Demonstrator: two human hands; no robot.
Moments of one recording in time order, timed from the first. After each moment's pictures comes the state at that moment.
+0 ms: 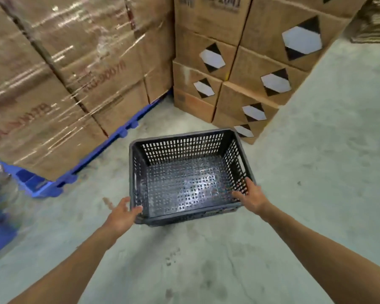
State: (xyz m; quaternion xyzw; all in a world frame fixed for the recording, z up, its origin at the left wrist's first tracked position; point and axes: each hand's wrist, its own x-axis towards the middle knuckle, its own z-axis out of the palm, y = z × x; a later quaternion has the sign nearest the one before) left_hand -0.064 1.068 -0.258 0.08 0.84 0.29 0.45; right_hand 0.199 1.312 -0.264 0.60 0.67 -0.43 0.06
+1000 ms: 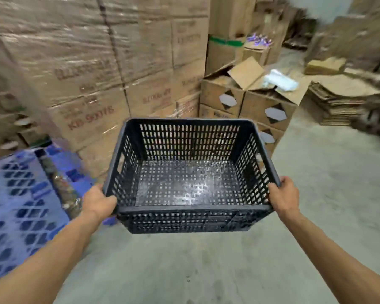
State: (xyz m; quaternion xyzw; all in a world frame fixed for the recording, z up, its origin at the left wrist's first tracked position) left_hand -0.078 0.859 0.170 0.14 0.92 0.34 0.13; right_hand 0.256 1.161 0.134 0.61 0.65 -0.30 -0.33
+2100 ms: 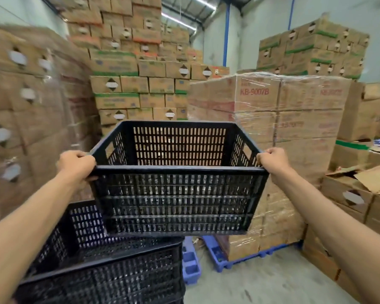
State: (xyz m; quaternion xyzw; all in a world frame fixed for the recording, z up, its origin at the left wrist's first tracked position) left_hand -0.053 0.215 0.559 -0.09 0.77 0.60 -0.19; right_hand 0.062 0.655 0.548 0.25 0.76 -0.48 -0.35
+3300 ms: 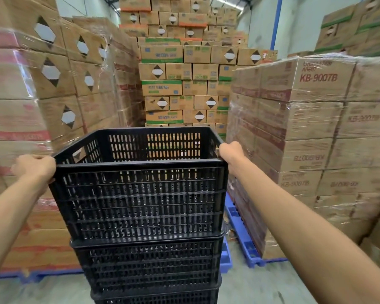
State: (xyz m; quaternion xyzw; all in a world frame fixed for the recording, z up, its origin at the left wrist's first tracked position) left_hand -0.071 0.002 0.517 -0.30 0.74 0.52 -0.29; right_hand -0.044 0.448 0.546 0.18 0.77 -0.60 -0.15
